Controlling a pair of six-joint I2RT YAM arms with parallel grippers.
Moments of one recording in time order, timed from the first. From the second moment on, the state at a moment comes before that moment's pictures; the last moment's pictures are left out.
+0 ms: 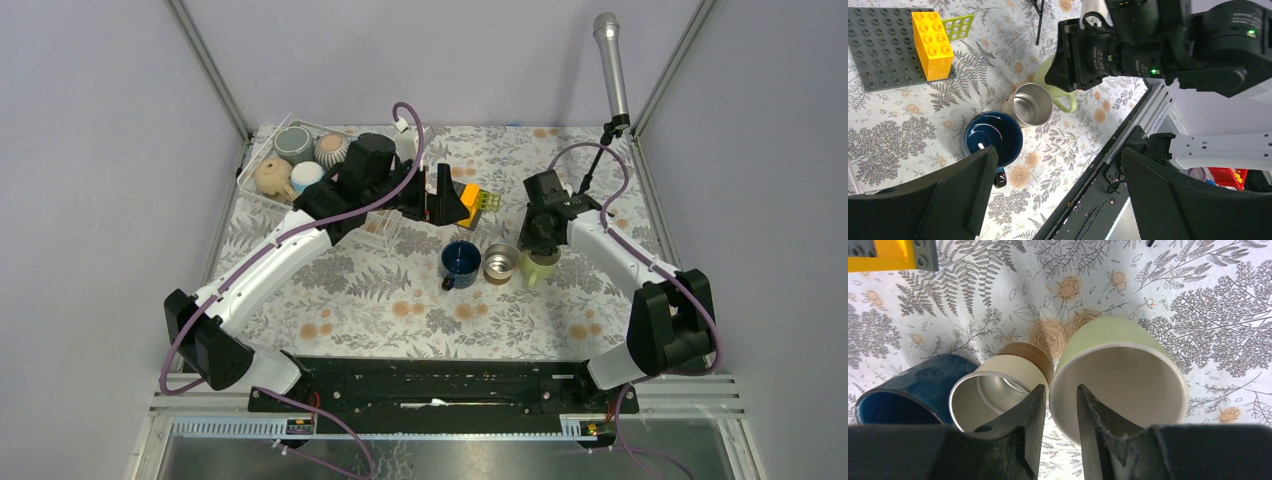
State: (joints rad) left arm -0.68 1.42 1.44 -0.48 0.39 -0.46; right arm 0.34 1.51 1.08 -0.72 0.14 0.61
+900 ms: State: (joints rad) left arm -0.48 1.43 1.51 -0.66 -0.09 -0.48; right arm 0.39 1.28 1.21 -0.79 0.08 0.55
